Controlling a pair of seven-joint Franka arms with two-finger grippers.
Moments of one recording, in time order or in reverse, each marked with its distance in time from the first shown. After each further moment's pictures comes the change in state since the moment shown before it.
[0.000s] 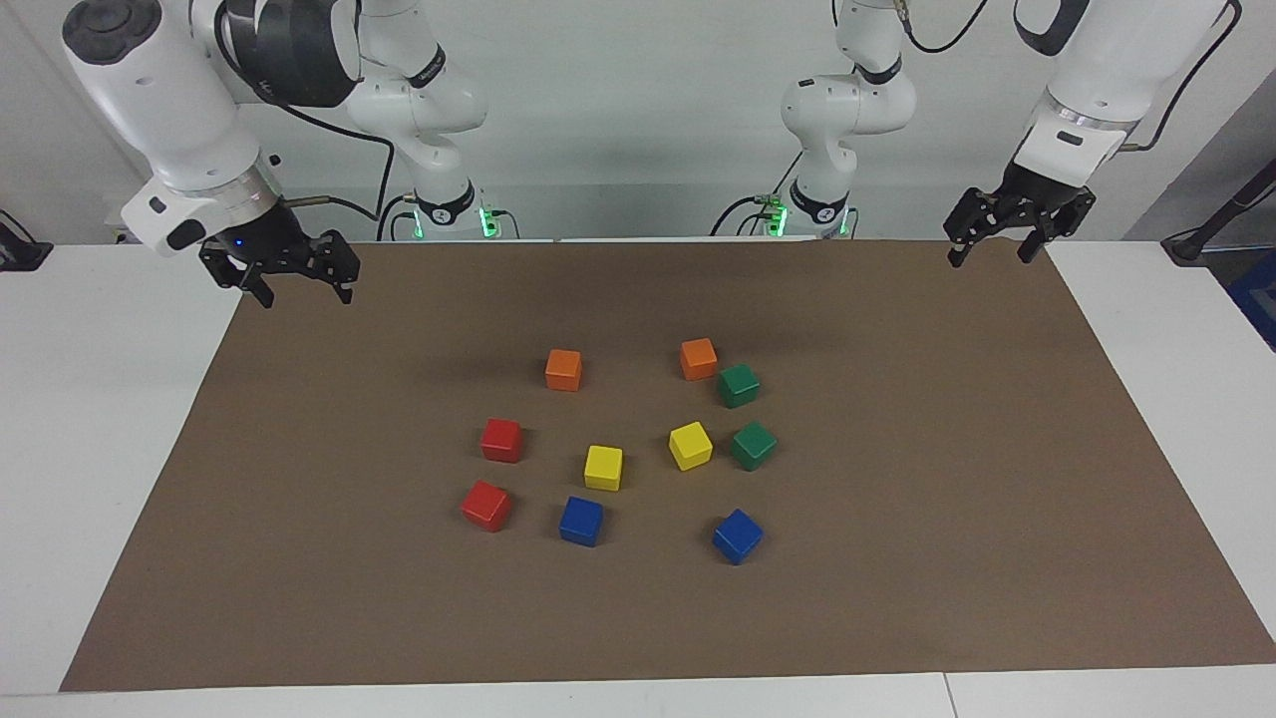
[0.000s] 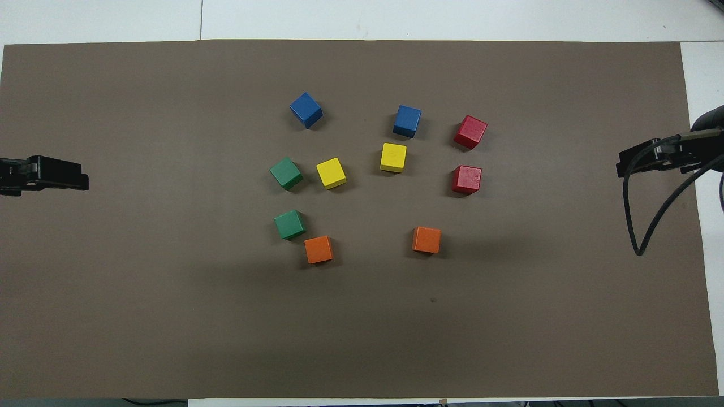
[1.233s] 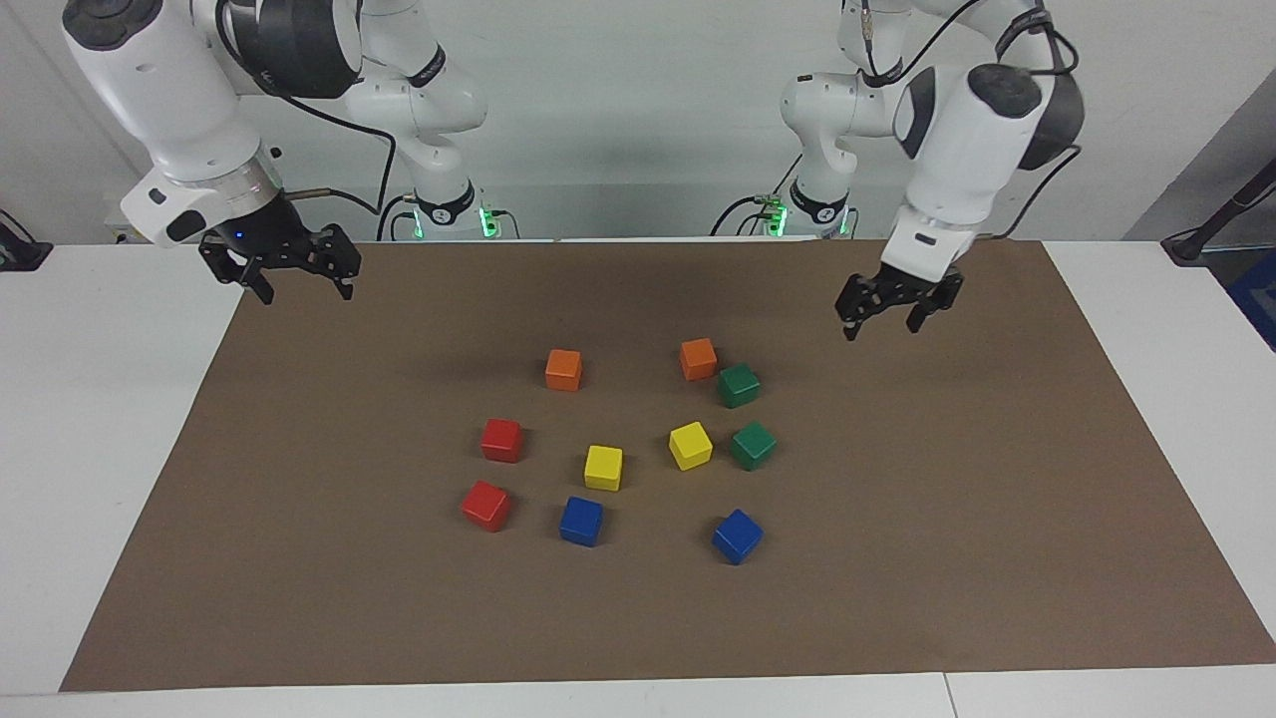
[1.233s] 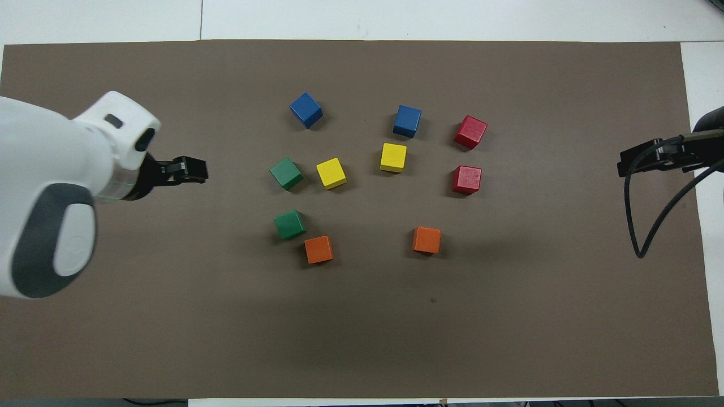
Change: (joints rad) left arm -0.232 0.097 -0.026 -0.259 0.000 0.403 -0.399; right arm 0.001 -0.011 0.008 0.002 0.000 0.002 0.001
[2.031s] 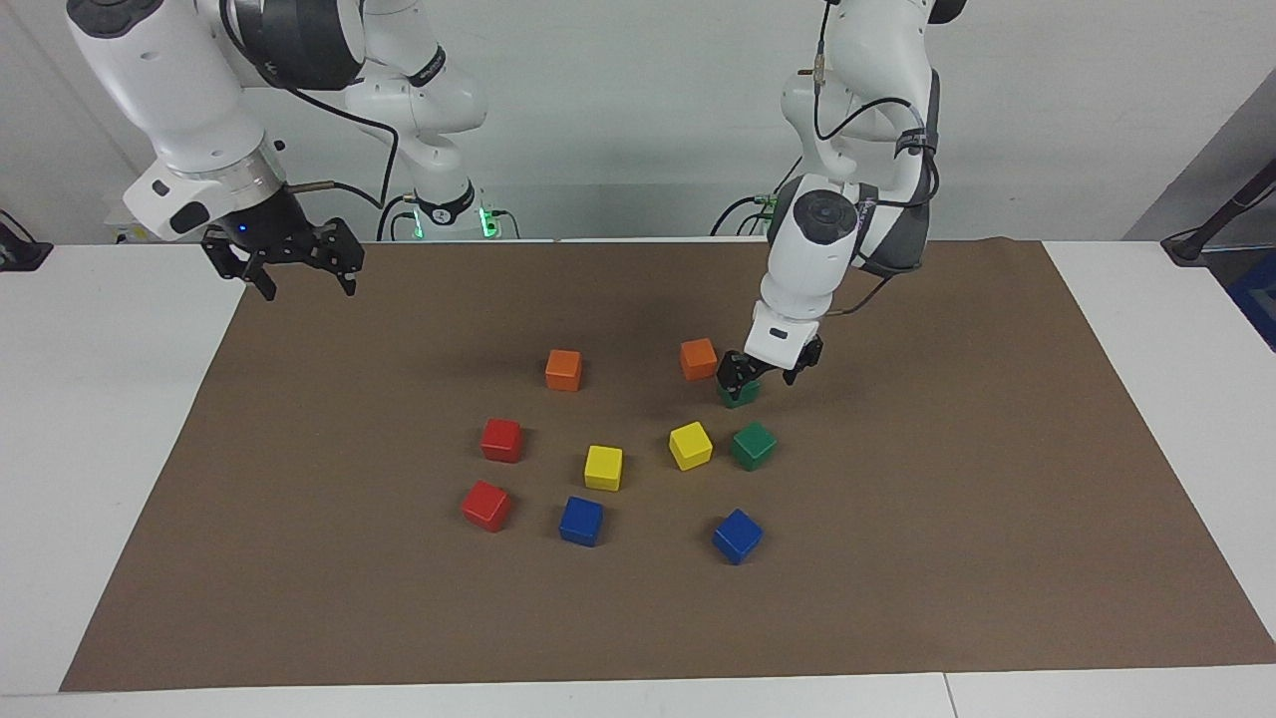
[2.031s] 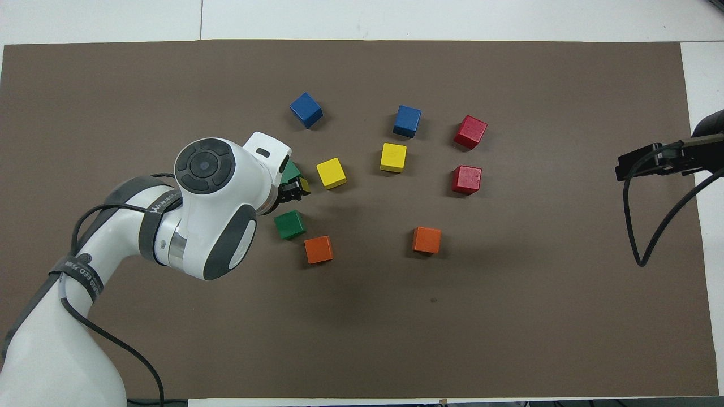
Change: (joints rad) left arm -0.172 0.200 0.002 -0.087 0.000 0.217 -0.234; right arm 0.003 -0.019 0.011 0.000 0.000 -0.017 0.000
